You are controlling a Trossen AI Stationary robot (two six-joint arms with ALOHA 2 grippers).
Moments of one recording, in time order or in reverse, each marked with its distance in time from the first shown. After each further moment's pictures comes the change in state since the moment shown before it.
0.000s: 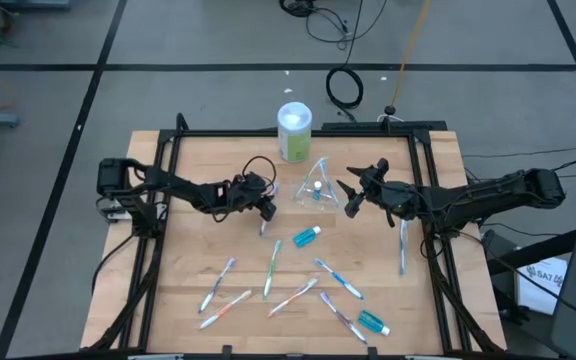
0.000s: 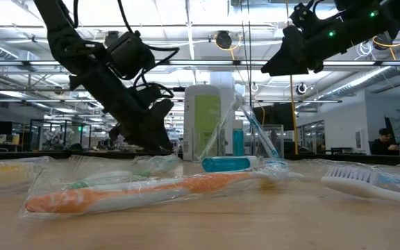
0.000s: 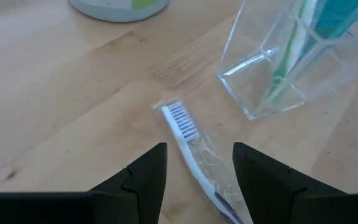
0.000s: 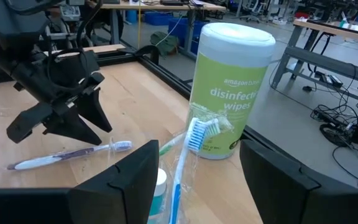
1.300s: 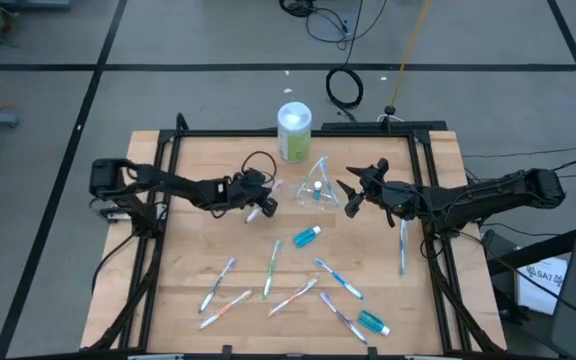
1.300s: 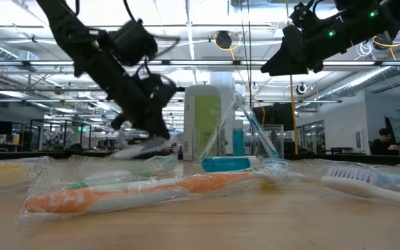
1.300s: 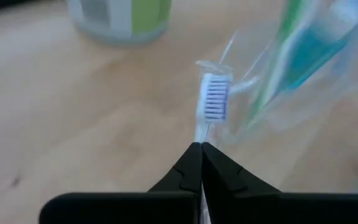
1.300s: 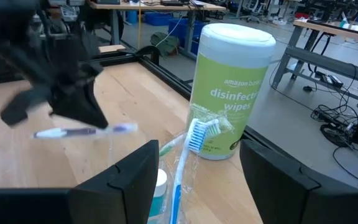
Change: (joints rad) left arm 0.000 -0.086 0.057 -0.109 0.004 -0.074; right arm 0.000 0.000 0.000 0.003 -0.001 0.000
